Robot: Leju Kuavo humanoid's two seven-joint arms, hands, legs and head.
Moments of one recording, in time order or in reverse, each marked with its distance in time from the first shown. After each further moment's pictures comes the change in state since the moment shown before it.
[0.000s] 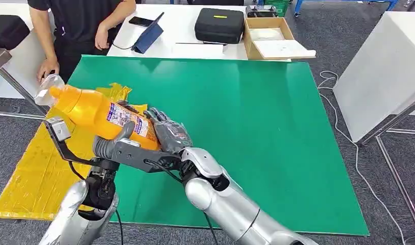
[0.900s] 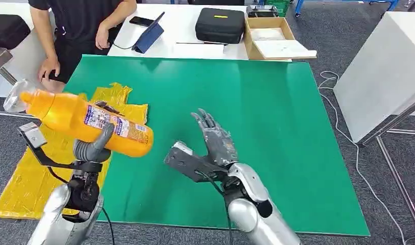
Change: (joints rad) left arm 0.063 0.043 0.133 -0.037 -0.016 -0.076 -0.027; right arm 0.288 -0.205 -0.205 -0.436 0.172 -0.054 -0.005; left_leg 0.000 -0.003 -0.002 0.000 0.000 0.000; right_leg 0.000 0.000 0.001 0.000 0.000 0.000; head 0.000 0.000
